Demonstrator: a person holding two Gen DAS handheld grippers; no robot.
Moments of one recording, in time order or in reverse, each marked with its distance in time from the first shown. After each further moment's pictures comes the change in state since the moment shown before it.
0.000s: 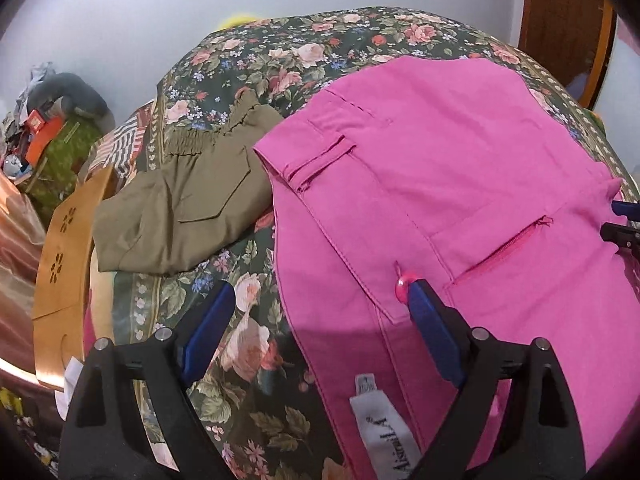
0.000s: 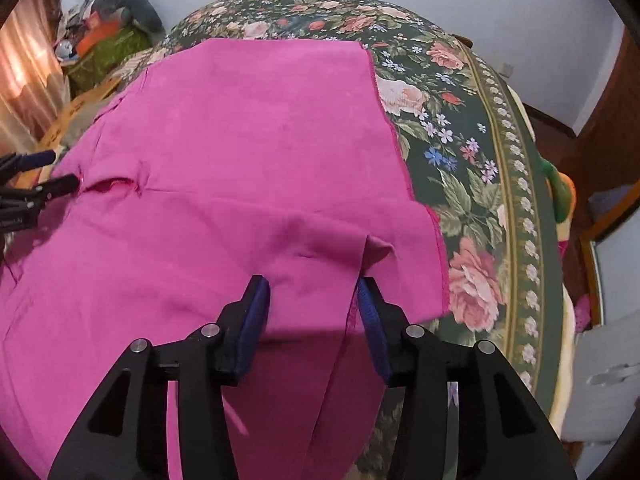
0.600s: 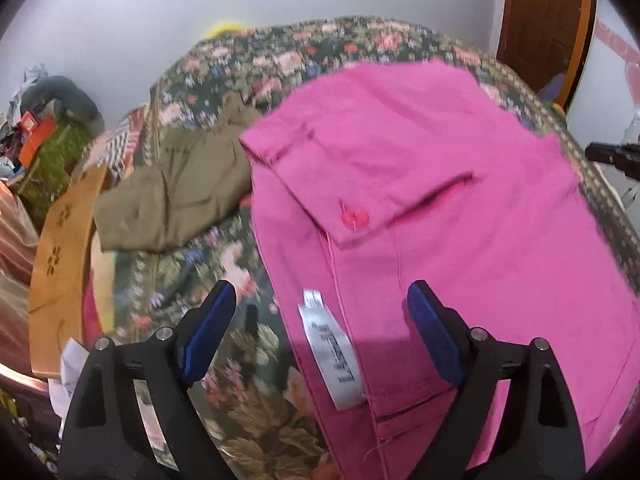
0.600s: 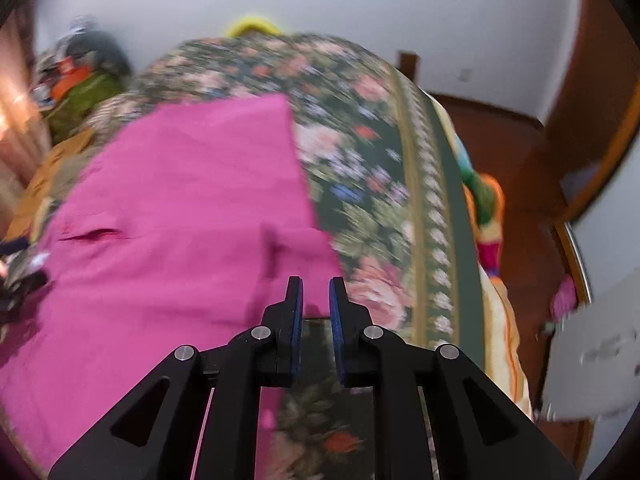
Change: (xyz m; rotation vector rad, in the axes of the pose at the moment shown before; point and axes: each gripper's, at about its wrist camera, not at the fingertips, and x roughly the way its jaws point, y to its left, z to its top) left arm -0.051 -0.011 -0.020 0.005 -0.034 -0.050; right arm -0.058 -0.037 0.009 0.092 -0.113 -0.035
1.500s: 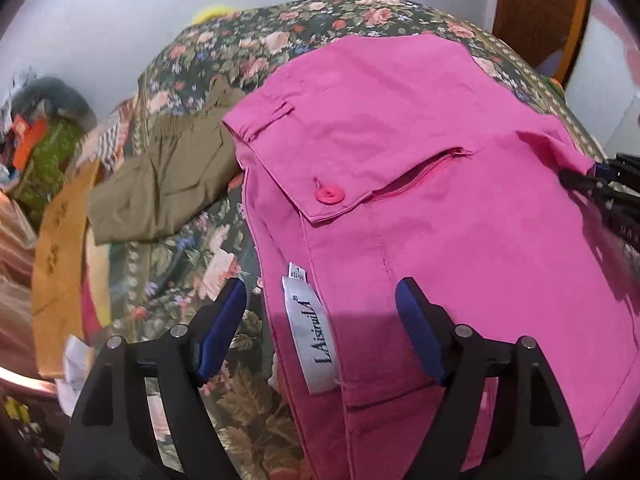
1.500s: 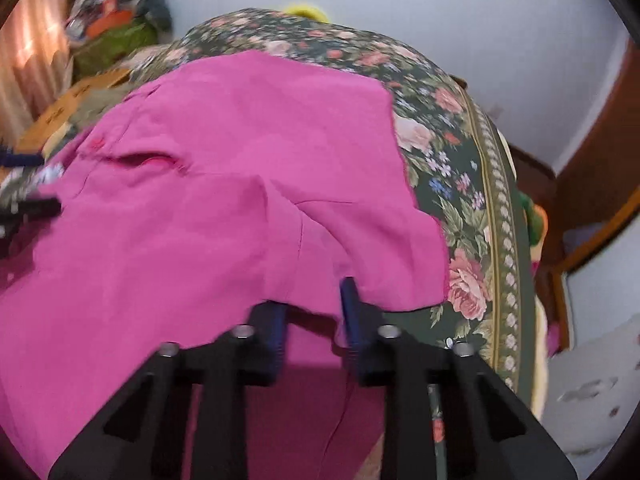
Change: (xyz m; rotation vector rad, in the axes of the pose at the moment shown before) left arm 0.013 -0.006 -0.006 0.023 0.096 -0.024; right arm 0.034 0.065 -0.026 -0.166 0.008 -0.056
